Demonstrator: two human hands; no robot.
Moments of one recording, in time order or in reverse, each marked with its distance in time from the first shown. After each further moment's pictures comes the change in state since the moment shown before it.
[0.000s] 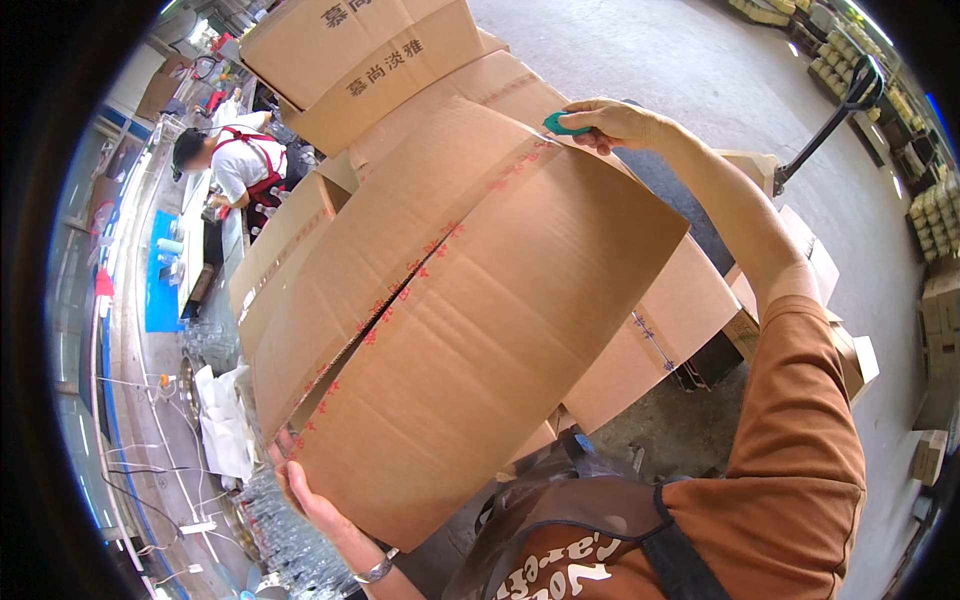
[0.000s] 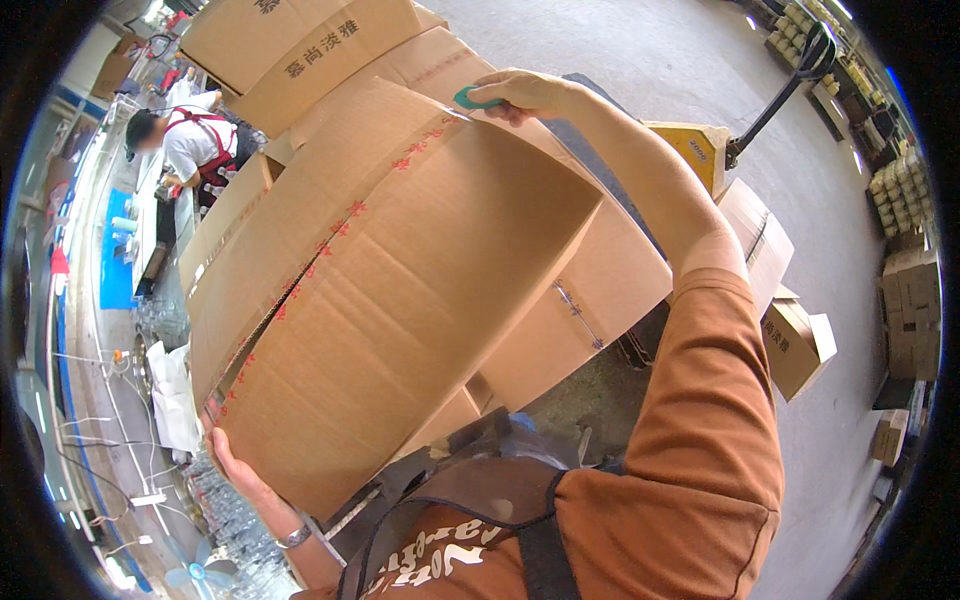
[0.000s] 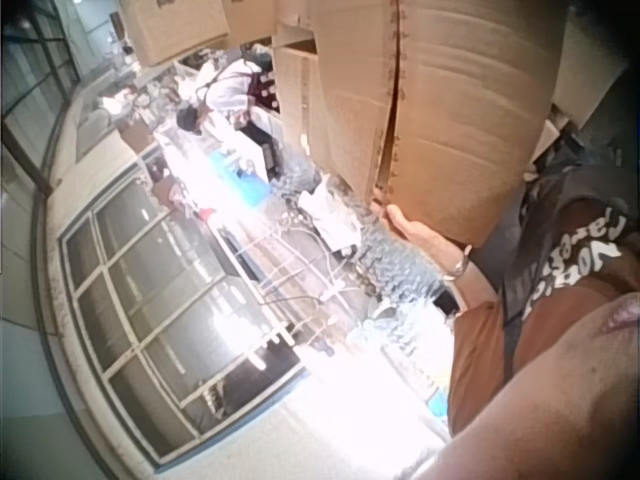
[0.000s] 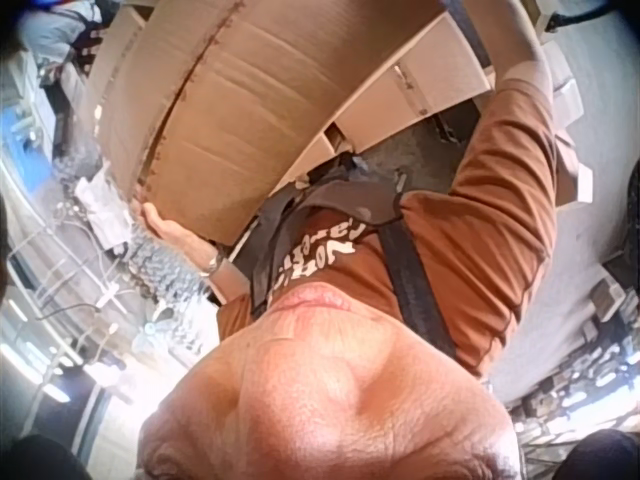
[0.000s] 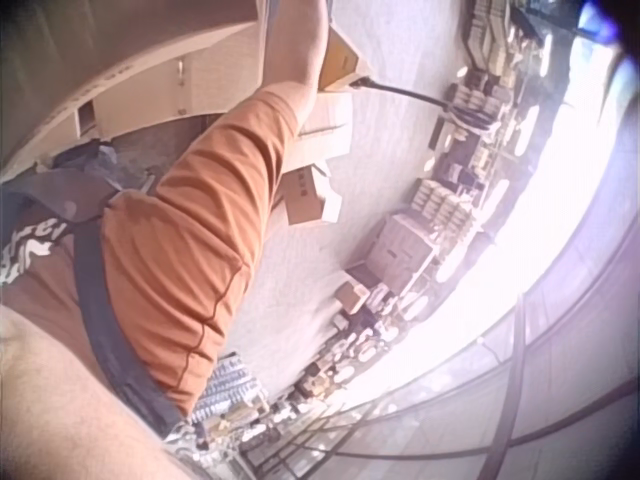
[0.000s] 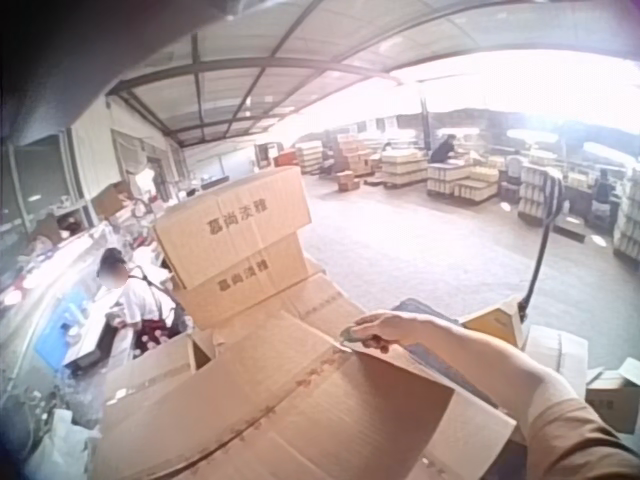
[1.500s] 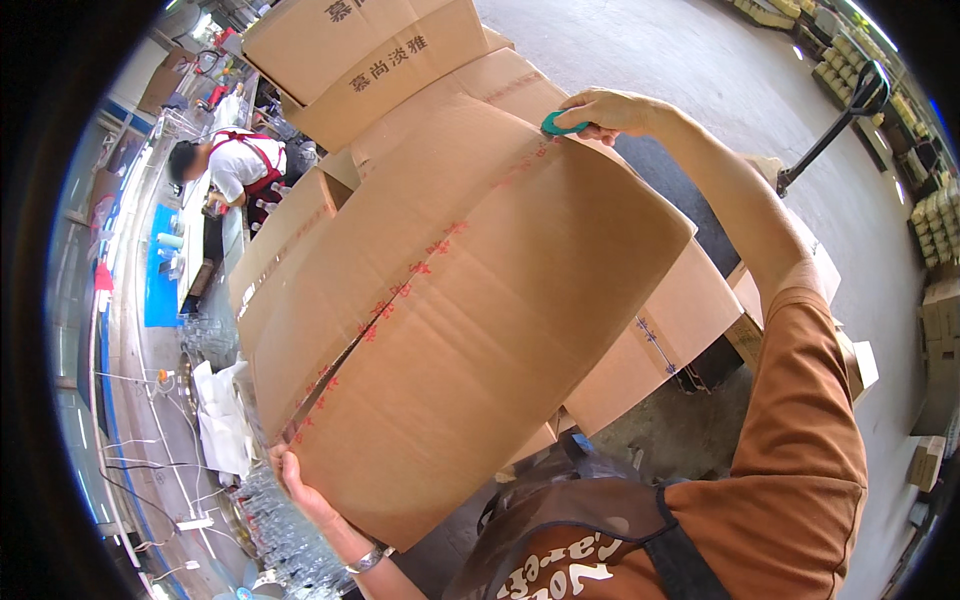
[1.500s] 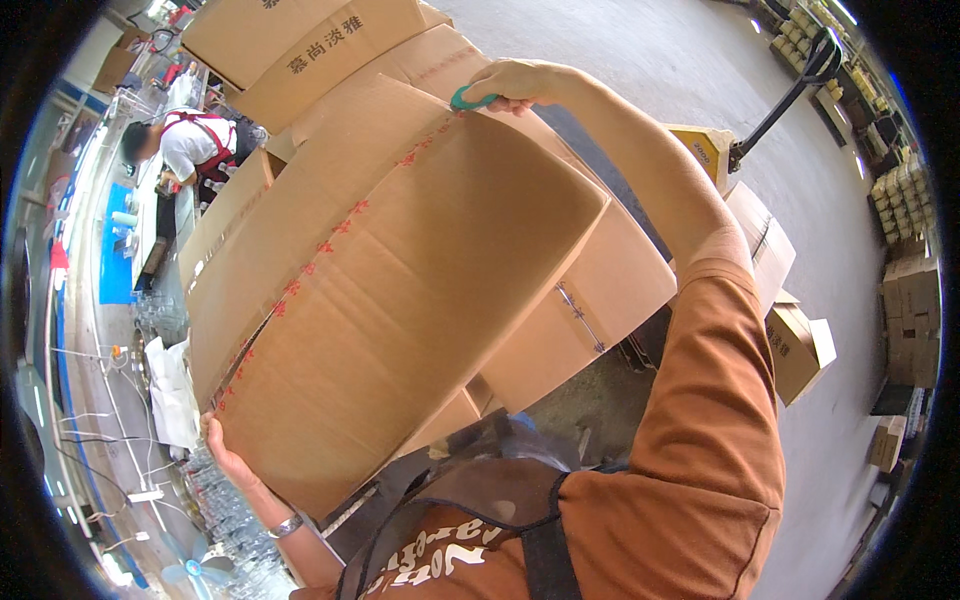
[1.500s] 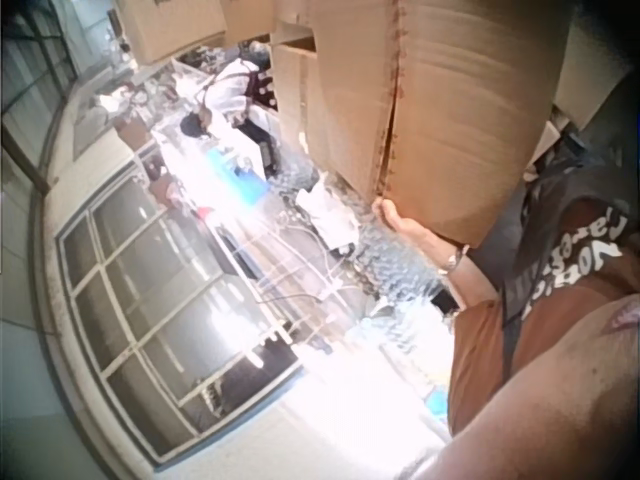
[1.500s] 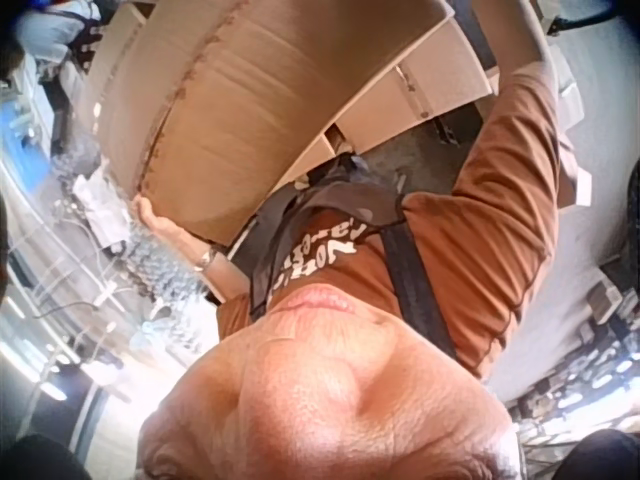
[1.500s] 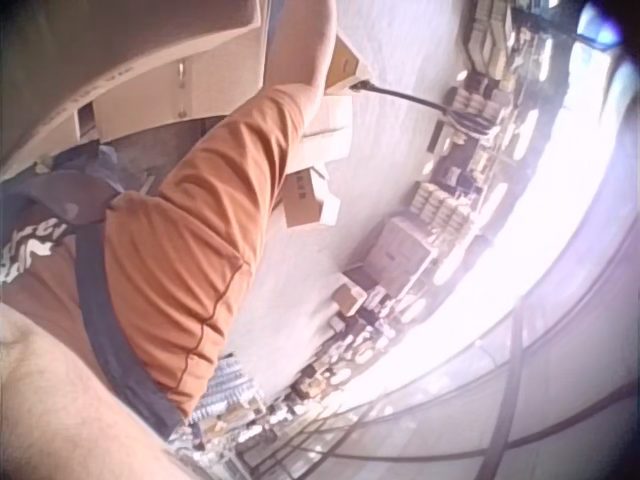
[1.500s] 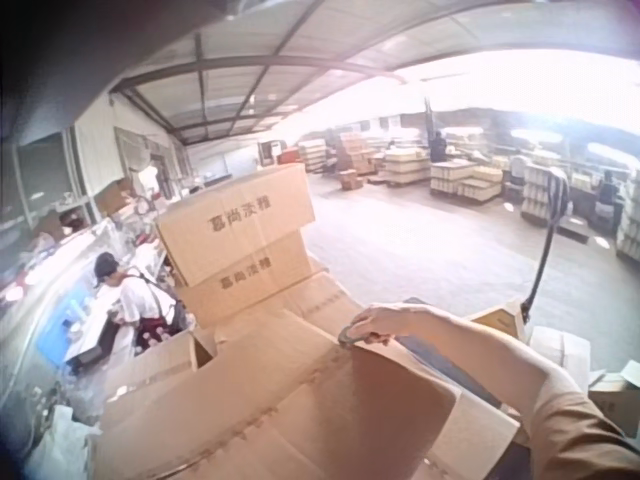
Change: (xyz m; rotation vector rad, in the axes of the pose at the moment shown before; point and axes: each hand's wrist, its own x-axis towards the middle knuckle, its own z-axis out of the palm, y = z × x) left_hand 0.023 -0.027 -0.031 0.009 -0.028 -0.028; right_hand 0.000 -0.036 0.007 -0.294 -0.054 0.096
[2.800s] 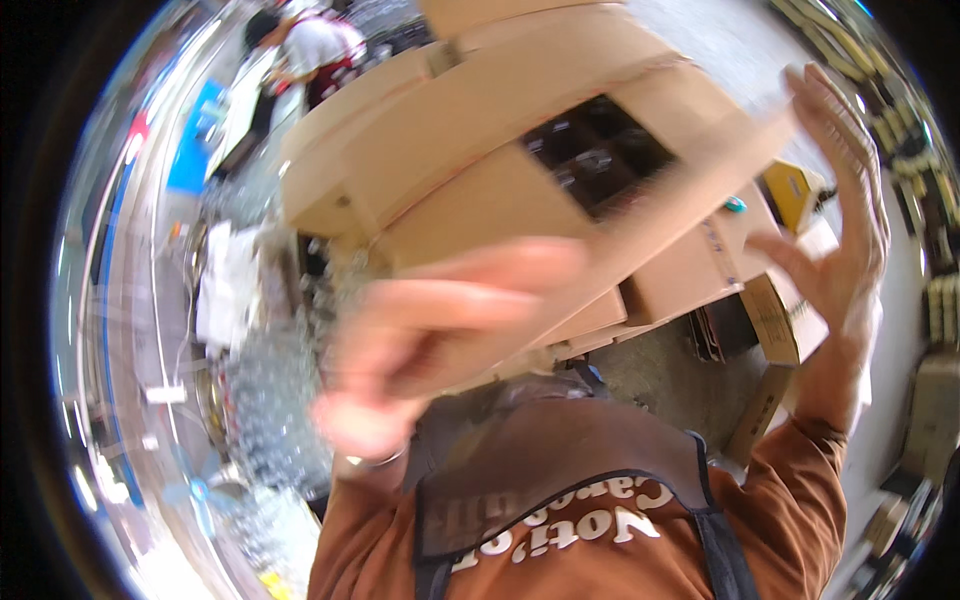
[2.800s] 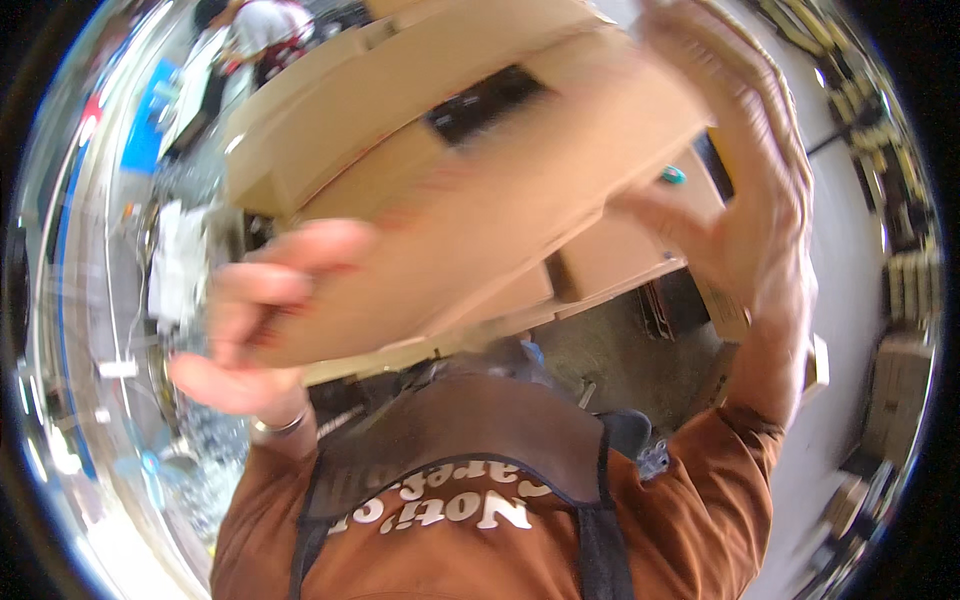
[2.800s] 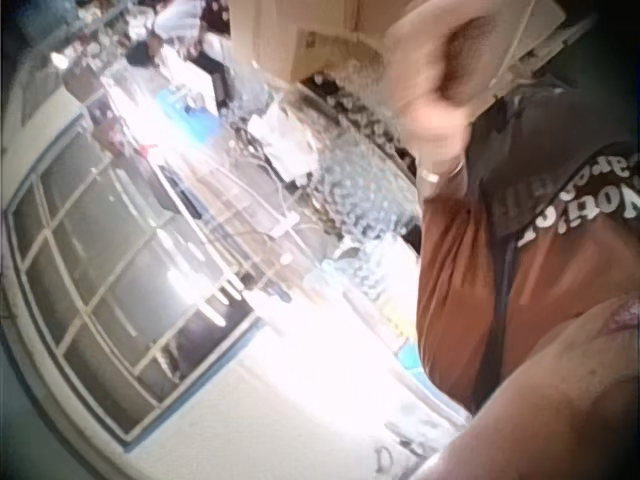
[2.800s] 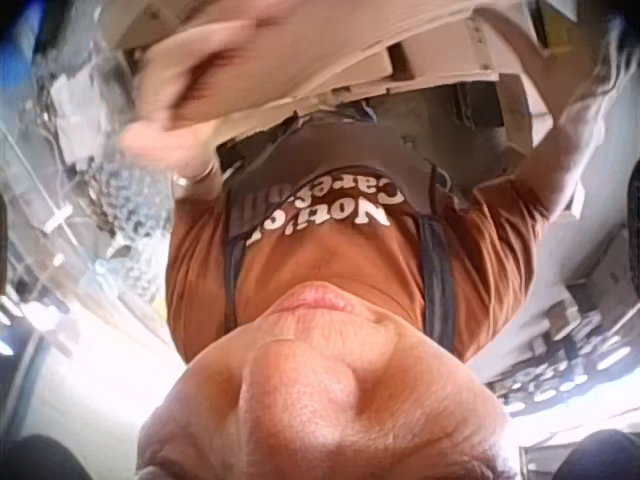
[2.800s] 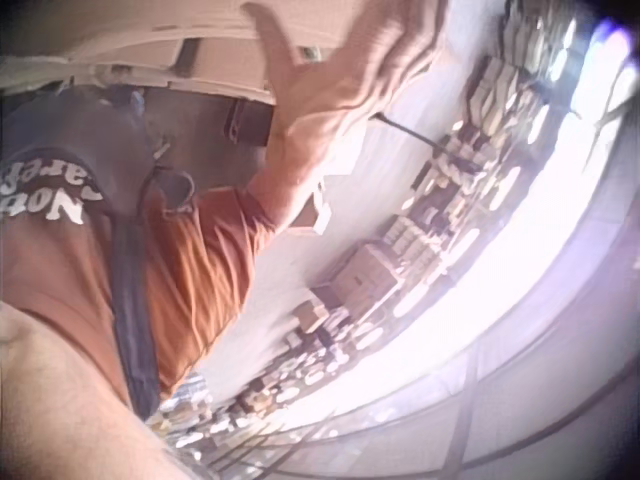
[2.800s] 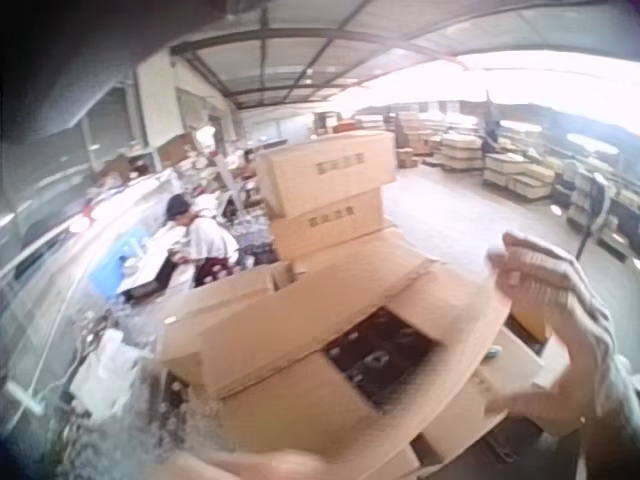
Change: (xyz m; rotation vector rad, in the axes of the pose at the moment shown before) left_hand -0.058 0.124 0.020 -0.582 -1.085 0.412; right_hand -0.288 -0.169 0.267 -1.021 0.864 -0.768
